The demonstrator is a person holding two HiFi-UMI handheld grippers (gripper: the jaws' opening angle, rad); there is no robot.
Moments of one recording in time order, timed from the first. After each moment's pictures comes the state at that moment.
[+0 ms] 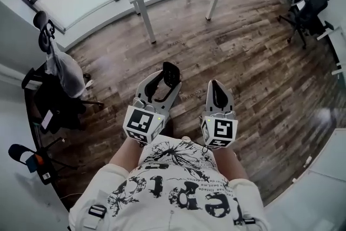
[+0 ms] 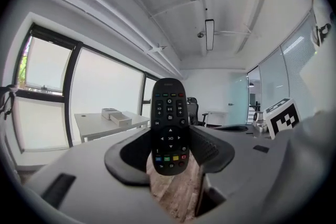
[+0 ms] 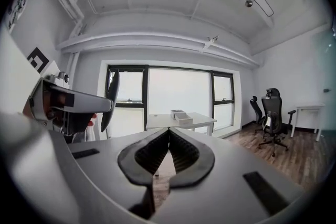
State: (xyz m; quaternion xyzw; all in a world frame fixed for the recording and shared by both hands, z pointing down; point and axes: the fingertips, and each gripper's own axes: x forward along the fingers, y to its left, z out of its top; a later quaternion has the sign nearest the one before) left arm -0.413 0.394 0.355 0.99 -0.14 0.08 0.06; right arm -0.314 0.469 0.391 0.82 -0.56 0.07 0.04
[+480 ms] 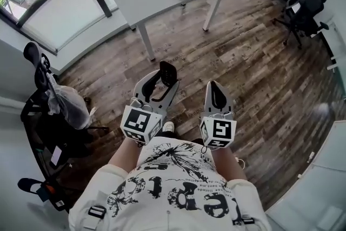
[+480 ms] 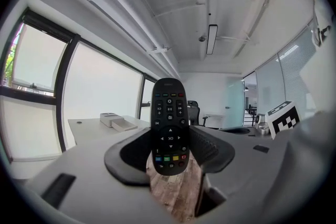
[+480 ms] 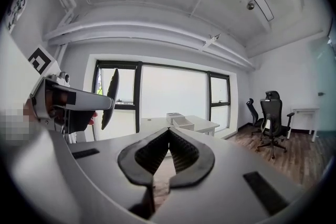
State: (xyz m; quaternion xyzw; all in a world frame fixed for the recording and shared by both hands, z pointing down) left arm -0.389 0.216 0.339 0.99 -0.10 0.06 0.06; right arm -0.295 0.306 0.376 0.85 -0.52 0.06 0.04
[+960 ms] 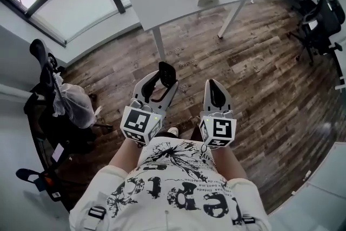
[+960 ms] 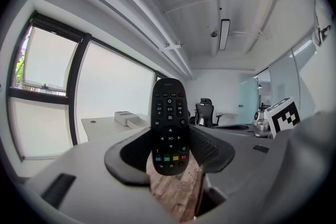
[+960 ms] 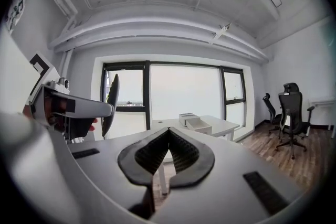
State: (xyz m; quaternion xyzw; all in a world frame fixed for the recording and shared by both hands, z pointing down) left arm -0.381 0.126 0.349 0.98 -0.16 0.07 0.06; right arm -0.280 0.200 0.380 0.81 -0.58 0.07 0.03
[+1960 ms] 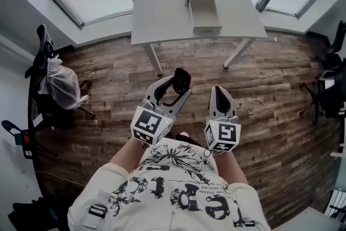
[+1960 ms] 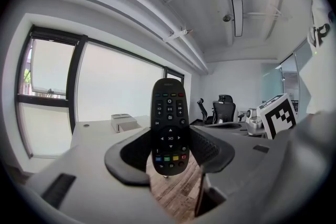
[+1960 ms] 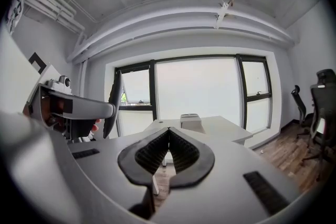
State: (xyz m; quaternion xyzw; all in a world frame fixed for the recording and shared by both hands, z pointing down) left arm -0.120 0.120 0.348 0.96 -0.26 0.09 0.06; right arm -0.017 0.151 0.384 0.71 -0.69 0.08 0.04
